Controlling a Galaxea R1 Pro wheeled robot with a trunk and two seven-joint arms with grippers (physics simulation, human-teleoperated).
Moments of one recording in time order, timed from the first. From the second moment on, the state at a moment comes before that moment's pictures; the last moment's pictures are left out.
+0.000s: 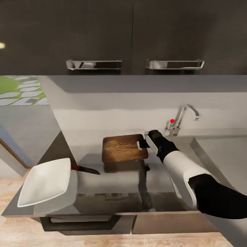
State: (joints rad) left arm -0.06 0.07 0.86 -0.02 -0.67 0.11 0.05; right arm -1.23 0.13 0.21 -0.43 -0.19 0.77 -0.18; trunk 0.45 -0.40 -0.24
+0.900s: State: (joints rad) left arm -0.06 0.08 0.86 -0.02 -0.67 0.10 0.05; right arm -1.23 0.13 0.21 -0.43 -0.20 0.77 -0.18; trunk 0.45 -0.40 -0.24
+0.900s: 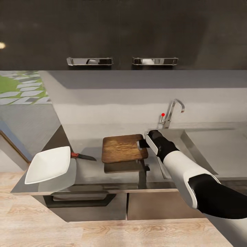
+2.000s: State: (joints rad) left arm -0.06 0.08 0.86 -0.02 -0.67 0.09 0.05; right arm -1.23 0.13 0.21 -0.41 -0.20 0.77 -0.17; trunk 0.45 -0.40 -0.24
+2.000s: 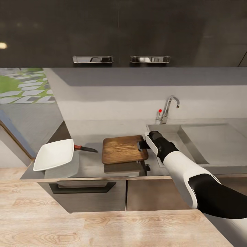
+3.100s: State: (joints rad) left arm -0.06 0.08 0.86 -0.02 -0.67 0.09 0.05; right arm -1.23 0.13 0.21 -0.41 -0.20 0.77 -0.17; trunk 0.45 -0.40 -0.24
